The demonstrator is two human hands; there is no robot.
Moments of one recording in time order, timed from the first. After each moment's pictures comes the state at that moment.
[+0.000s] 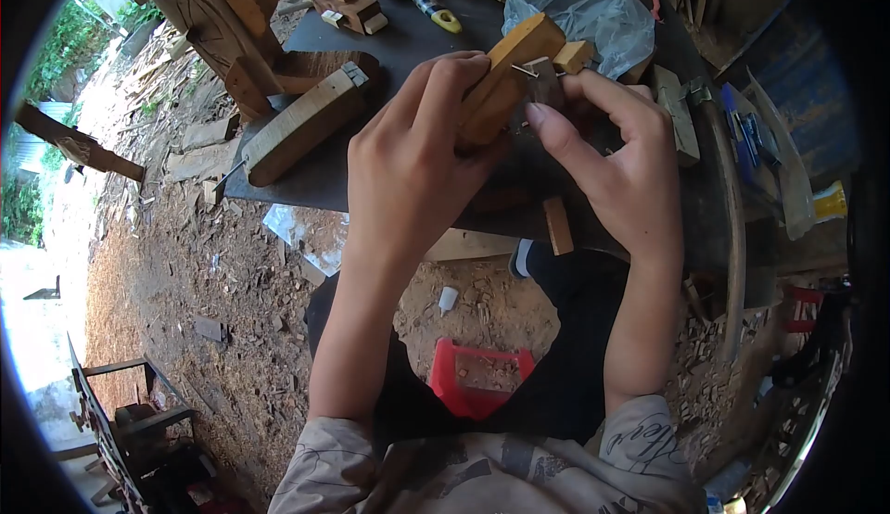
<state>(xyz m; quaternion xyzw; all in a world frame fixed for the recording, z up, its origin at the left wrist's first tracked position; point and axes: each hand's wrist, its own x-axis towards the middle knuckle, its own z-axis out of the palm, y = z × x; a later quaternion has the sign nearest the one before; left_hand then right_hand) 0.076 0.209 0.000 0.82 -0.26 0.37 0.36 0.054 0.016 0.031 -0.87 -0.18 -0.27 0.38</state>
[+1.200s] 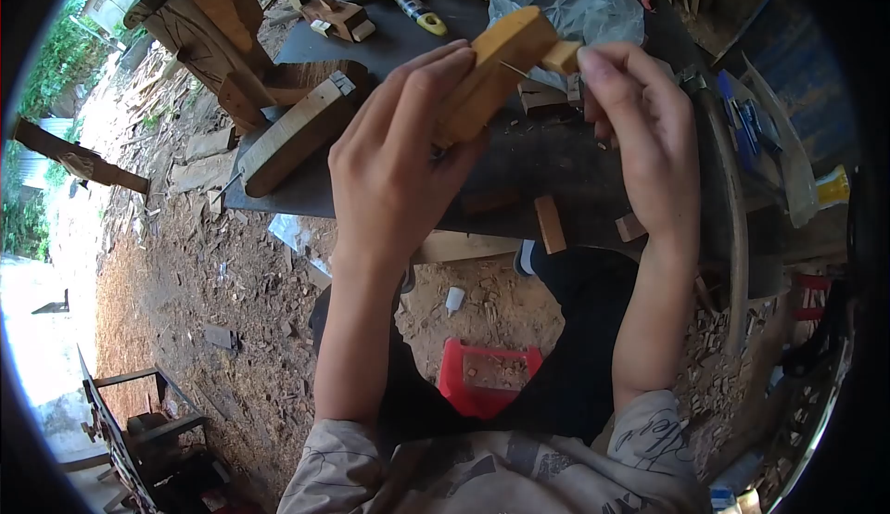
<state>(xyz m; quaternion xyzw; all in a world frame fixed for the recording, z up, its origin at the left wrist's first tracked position) 0.080 0.211 0.004 0.79 -0.30 0.41 0.35 0.054 0.001 0.038 -0.80 -0.09 -0.22 0.56</state>
